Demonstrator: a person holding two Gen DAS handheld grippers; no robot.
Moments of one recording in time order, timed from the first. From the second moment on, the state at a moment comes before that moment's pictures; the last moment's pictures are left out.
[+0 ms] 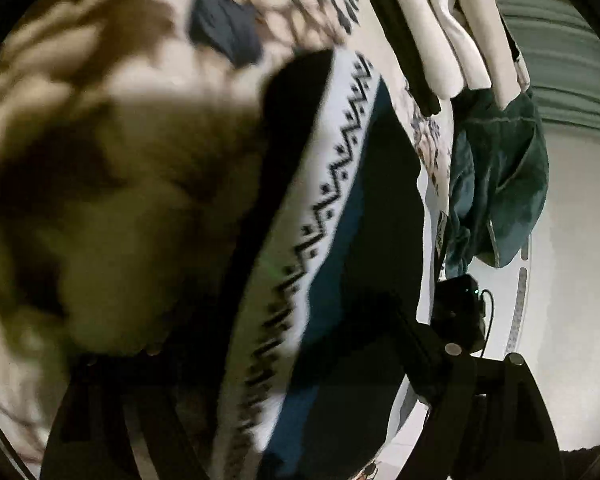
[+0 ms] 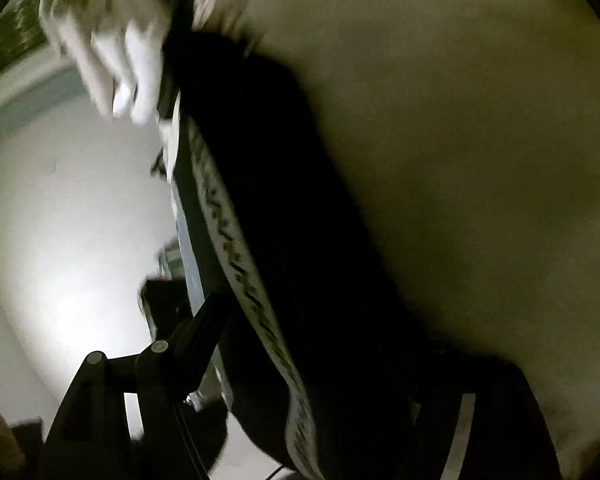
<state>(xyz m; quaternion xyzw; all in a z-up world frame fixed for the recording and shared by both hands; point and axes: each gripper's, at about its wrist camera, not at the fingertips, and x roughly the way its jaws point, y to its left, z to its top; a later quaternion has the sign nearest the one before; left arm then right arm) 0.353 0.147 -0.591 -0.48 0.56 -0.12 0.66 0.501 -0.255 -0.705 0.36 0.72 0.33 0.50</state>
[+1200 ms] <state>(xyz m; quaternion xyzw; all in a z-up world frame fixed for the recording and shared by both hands) 0.710 0.216 -0.314 -0.30 0.47 -0.19 0.81 0.697 -0.155 -0.408 0.35 0.54 0.29 0.71</state>
